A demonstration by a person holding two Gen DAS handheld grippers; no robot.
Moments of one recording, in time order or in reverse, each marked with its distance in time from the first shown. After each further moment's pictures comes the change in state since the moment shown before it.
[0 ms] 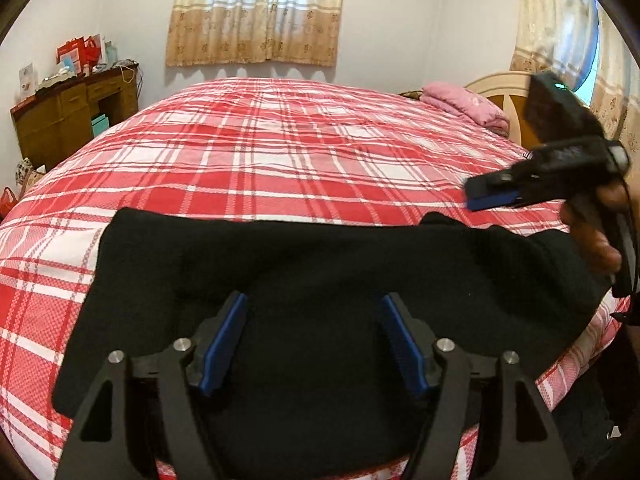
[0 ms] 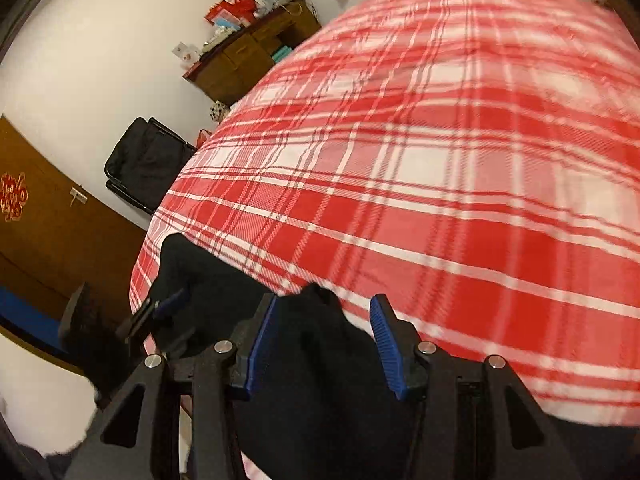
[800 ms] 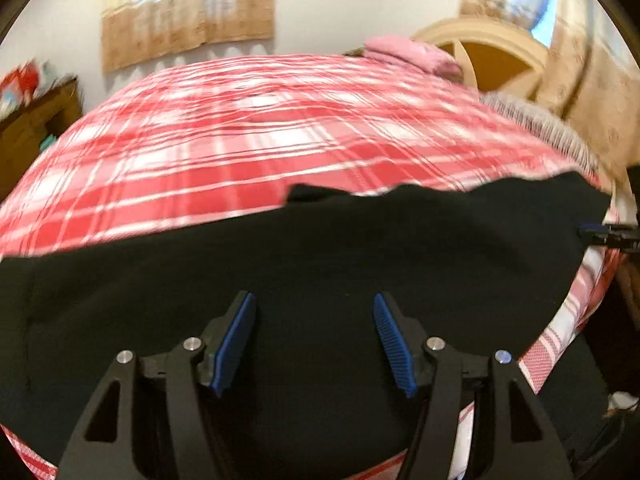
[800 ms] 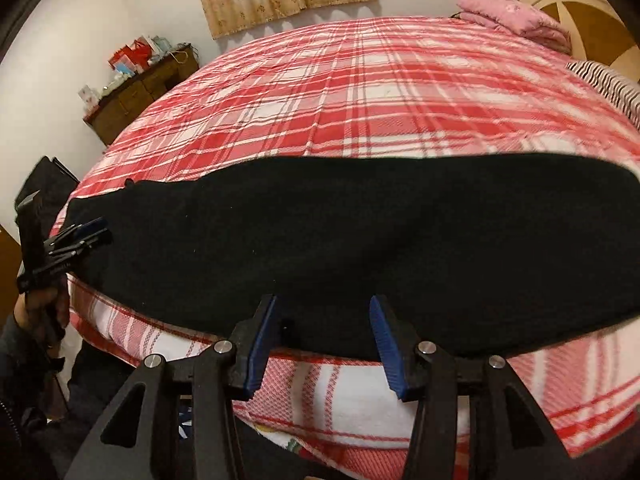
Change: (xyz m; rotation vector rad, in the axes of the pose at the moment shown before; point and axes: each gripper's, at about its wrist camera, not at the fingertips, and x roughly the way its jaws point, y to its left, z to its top) left arm 0.022 -0.082 0.008 0.134 0.122 -0.115; right arm -0.210 -0.124 -0.218 0.087 -0.245 -0.487
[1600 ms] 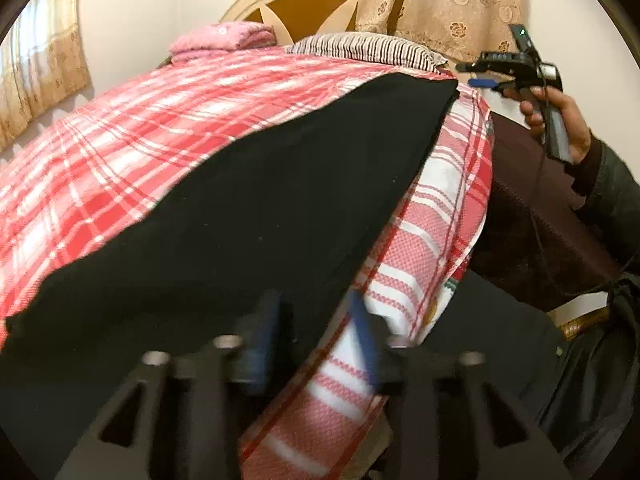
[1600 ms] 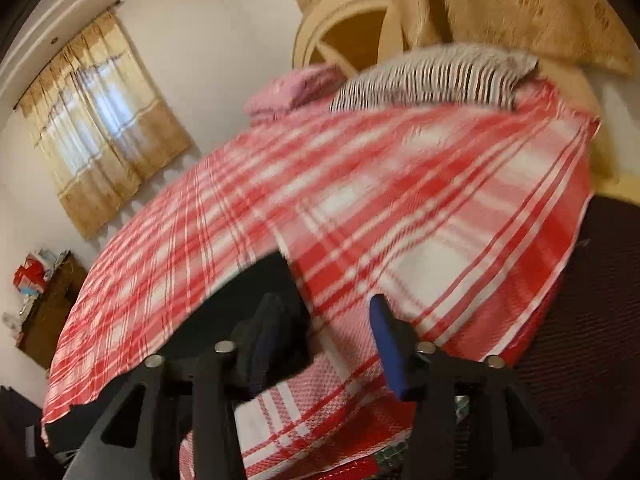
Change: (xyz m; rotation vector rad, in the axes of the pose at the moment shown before) left arm 0.010 -0.186 -0.010 0.505 0.065 -0.364; right arm -0.150 -0.211 -0.037 0.585 -0.460 -0.349
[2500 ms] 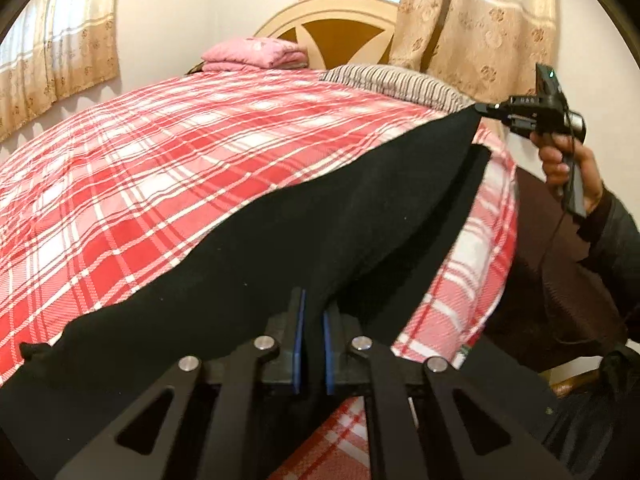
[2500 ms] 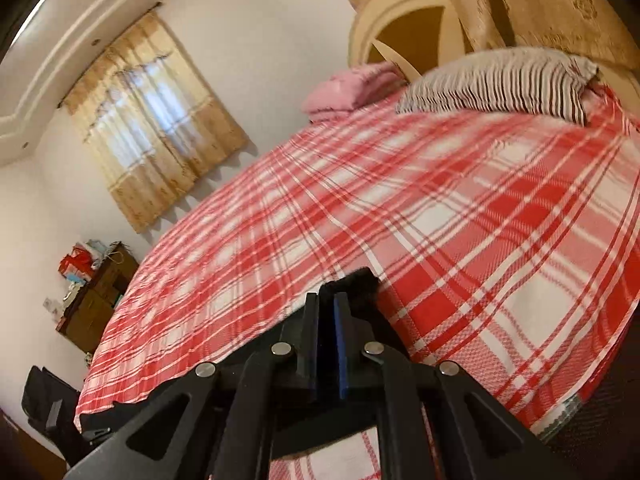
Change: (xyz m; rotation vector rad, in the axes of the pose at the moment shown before) left arm -0.004 0.030 0.033 -0.128 -0.074 -0.007; right arm 0.022 0.032 0.017 -0.019 0.054 0.243
